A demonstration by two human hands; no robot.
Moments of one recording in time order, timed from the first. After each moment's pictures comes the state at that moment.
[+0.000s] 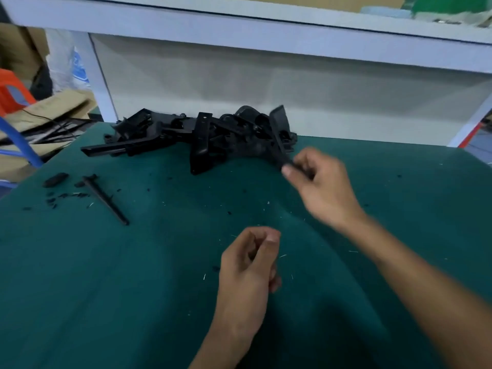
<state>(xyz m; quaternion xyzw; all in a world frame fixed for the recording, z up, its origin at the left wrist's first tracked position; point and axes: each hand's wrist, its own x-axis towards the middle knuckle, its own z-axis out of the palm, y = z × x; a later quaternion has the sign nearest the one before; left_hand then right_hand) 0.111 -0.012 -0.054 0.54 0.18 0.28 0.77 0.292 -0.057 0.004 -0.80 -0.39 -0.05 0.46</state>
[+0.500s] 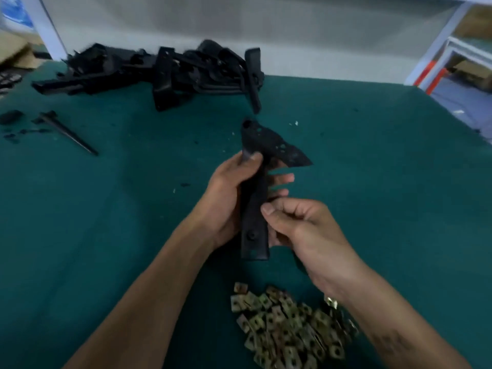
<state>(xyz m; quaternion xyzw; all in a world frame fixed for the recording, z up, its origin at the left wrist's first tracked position) 0.100 -0.042 -0.034 0.40 0.05 0.10 0.91 0.120 -0.181 -0.024 -0.67 -0.19 0.30 0.65</state>
